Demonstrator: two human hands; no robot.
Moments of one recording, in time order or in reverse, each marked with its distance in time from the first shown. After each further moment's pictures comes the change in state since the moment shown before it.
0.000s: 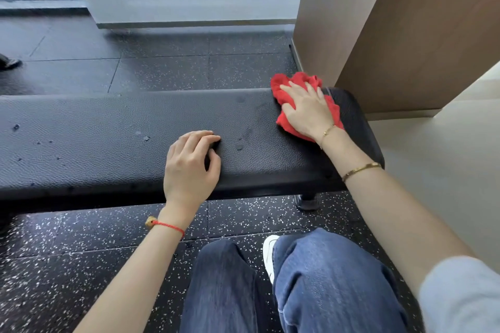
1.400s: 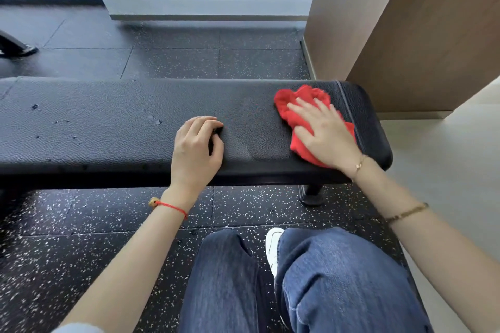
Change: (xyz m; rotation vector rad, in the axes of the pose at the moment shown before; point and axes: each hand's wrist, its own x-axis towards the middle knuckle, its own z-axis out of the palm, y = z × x) left_hand 0.002 -0.005 -0.006 -0.083 -0.004 -0.022; right_hand -0.073 0.008 0.001 -0.031 -0.001 -0.190
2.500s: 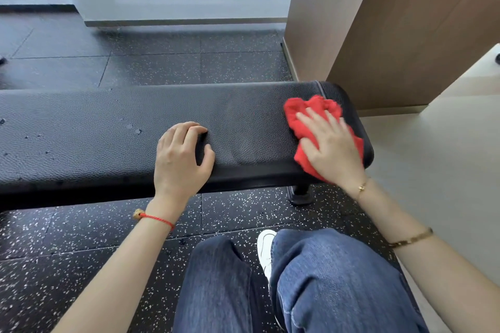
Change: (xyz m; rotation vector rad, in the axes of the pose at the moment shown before) left_hand -0.002 -0.002 0.006 0.082 -0.005 0.052; right_hand -0.045 0.018 -0.004 -0.062 0.084 0.154
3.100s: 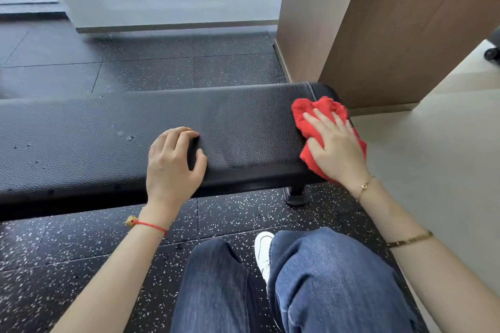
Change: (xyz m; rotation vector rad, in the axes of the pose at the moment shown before) left_hand -0.001 0.000 0.002 0.009 0.008 0.000; right_hand -0.003 0.020 -0.006 0.007 0.001 0.108
